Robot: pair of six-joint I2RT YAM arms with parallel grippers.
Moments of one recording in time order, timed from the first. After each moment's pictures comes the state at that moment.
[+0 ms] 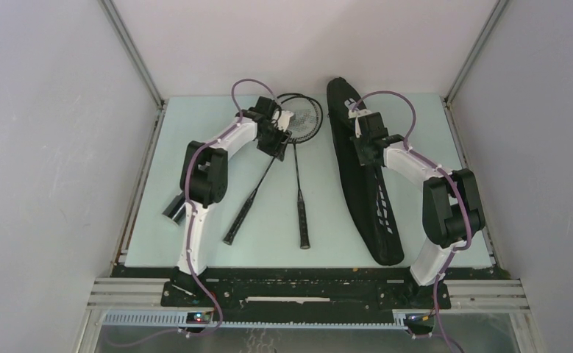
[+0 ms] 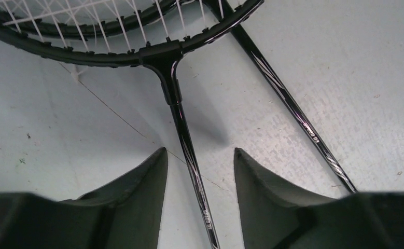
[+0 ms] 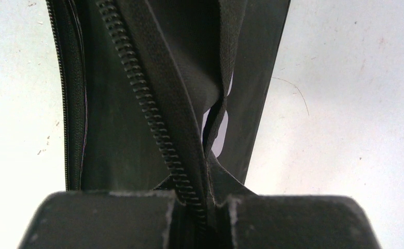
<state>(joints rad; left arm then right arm) -0.37 2.33 1.93 -0.72 0.24 0.17 0.30 1.76 1.24 -0.37 0.18 -0.06</state>
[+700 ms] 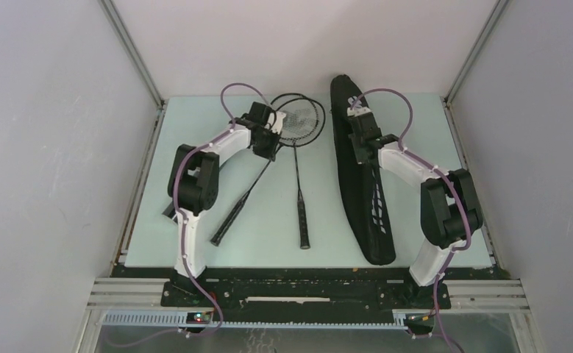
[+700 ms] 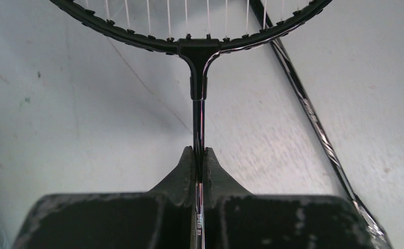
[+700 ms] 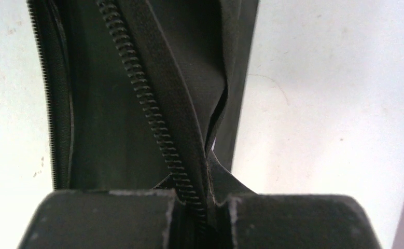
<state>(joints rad) -0.37 2.19 1.70 -0.55 0.18 0.05 0.35 1.76 1.25 -0.36 0.30 0.00</state>
